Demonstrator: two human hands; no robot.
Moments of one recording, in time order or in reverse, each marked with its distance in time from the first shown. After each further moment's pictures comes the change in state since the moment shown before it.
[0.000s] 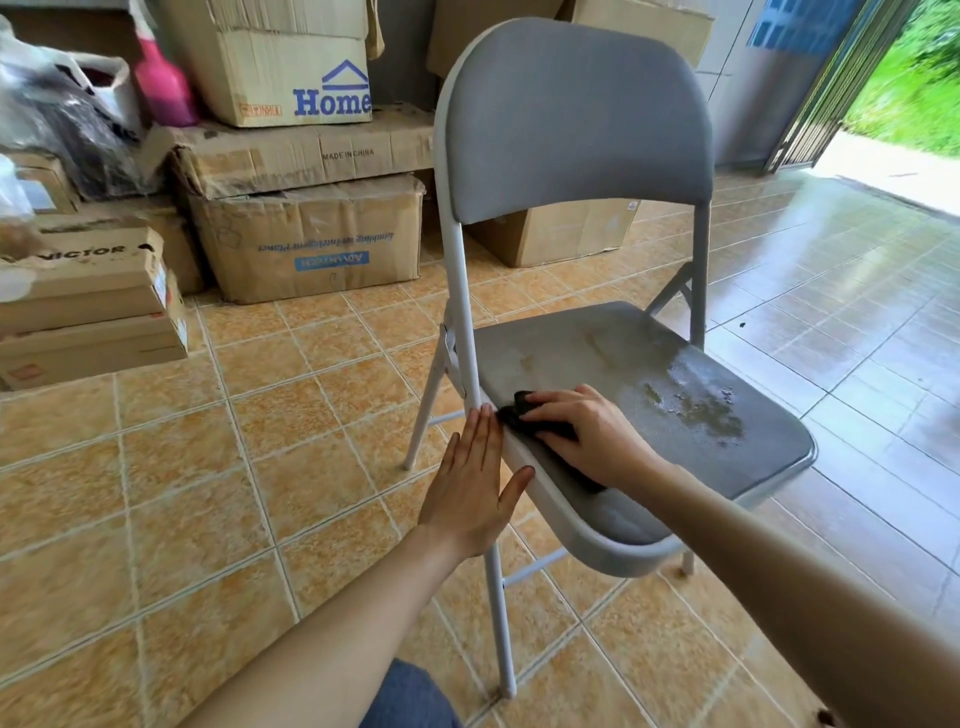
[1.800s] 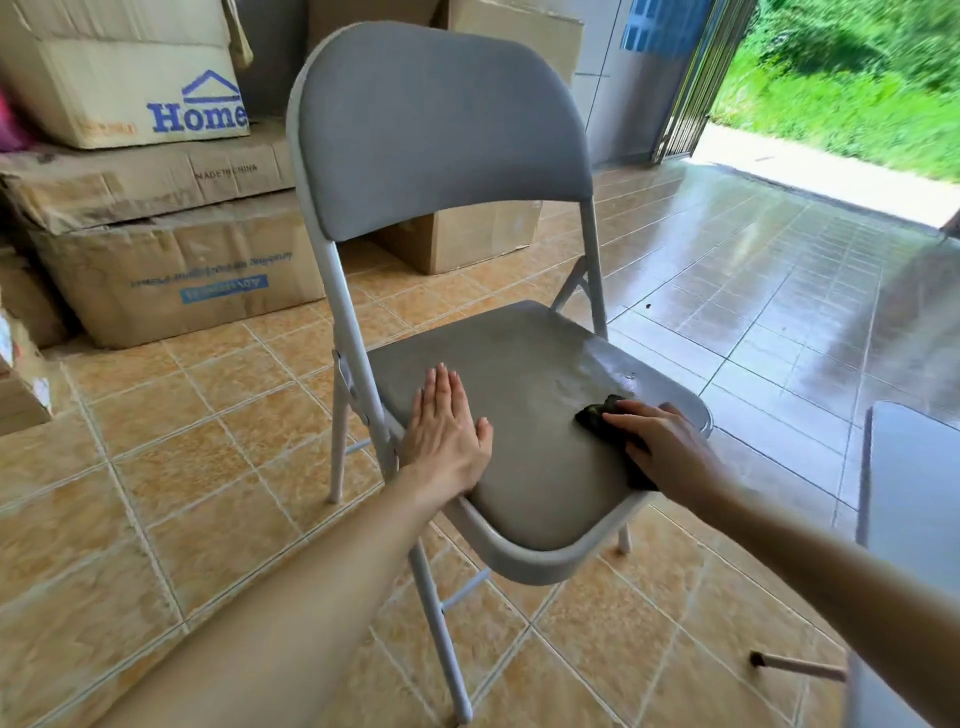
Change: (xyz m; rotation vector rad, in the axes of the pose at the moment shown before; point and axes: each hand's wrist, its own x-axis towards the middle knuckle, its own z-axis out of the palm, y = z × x) left_hand 0.084 0.064 -0.018 0.107 0.009 -0.016; right_hand -0.106 0.106 -0.049 -0.210 0.038 0.466
